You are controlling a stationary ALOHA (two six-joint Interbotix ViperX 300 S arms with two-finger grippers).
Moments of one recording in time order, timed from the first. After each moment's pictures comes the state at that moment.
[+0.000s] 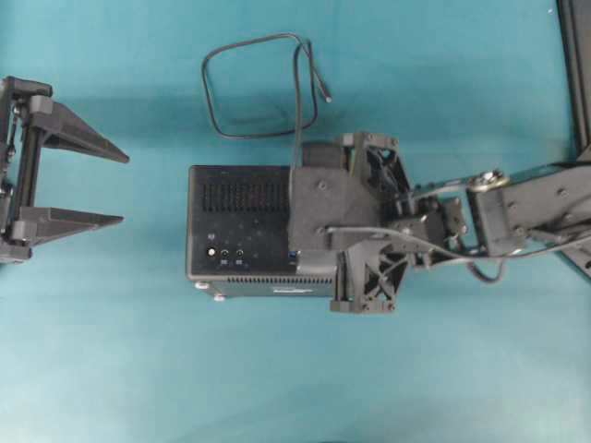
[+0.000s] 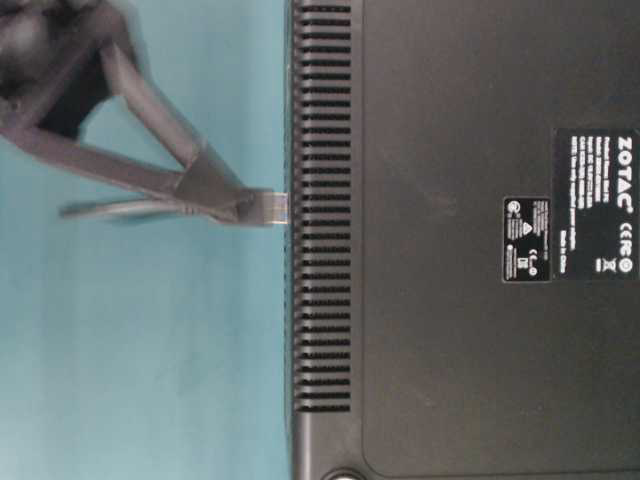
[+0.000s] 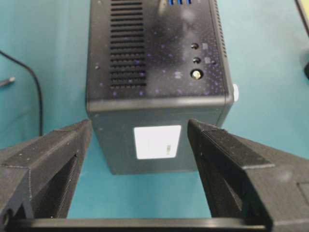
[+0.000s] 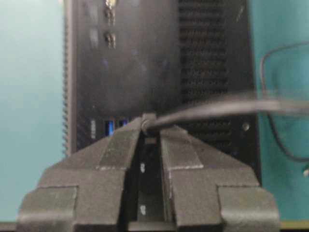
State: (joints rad) left arm -0.06 -0.79 0.81 0.01 0.41 0.02; right arm 0.24 -0.10 0.24 -0.35 0.82 0.40
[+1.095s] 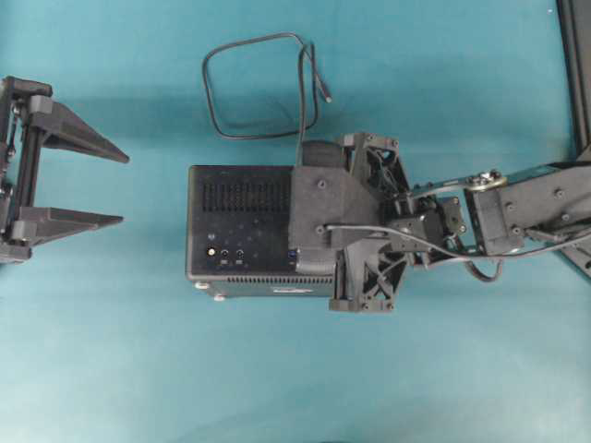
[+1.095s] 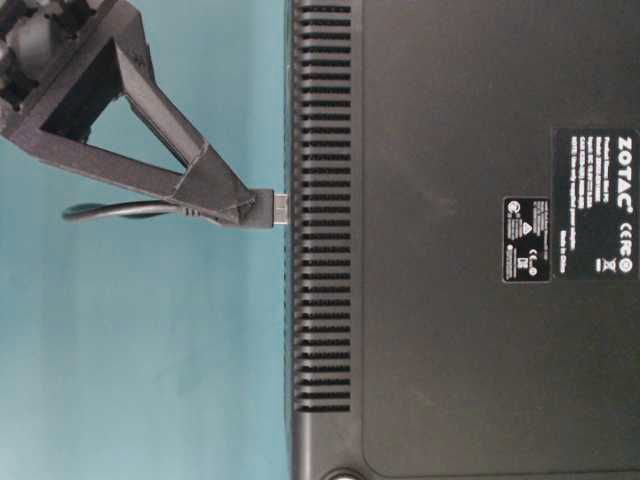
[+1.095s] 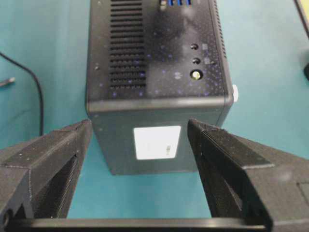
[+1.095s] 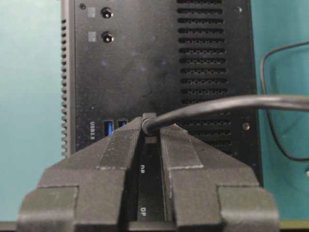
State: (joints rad) left arm -0.06 -0.79 0.81 0.01 0.41 0.02; right arm 0.25 -0.10 0.24 -0.34 0.82 0.40
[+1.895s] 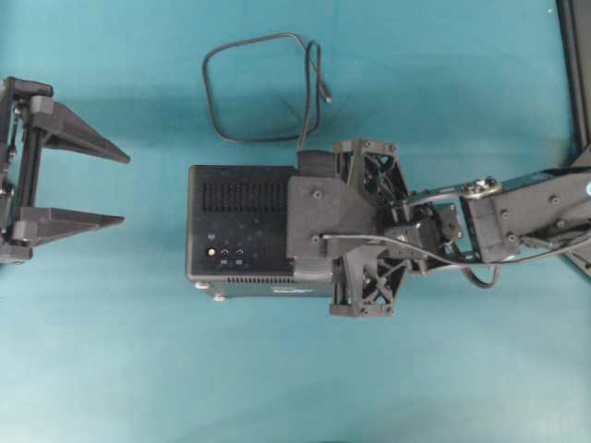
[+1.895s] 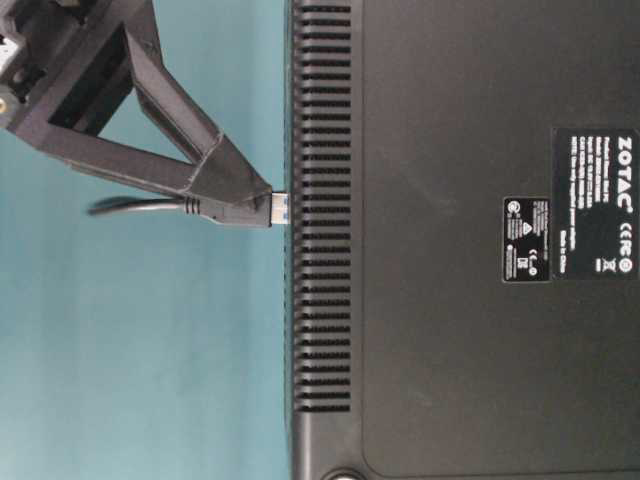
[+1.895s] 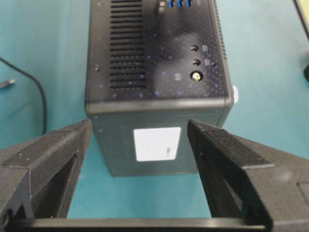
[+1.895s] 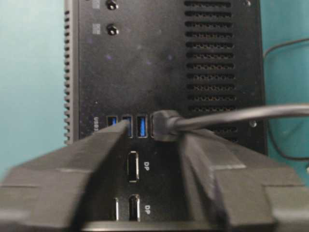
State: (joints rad) left arm -0.06 -0.79 0.82 0.01 0.40 0.02; right arm 0.25 -0.09 0.23 -0.34 0.83 0.41
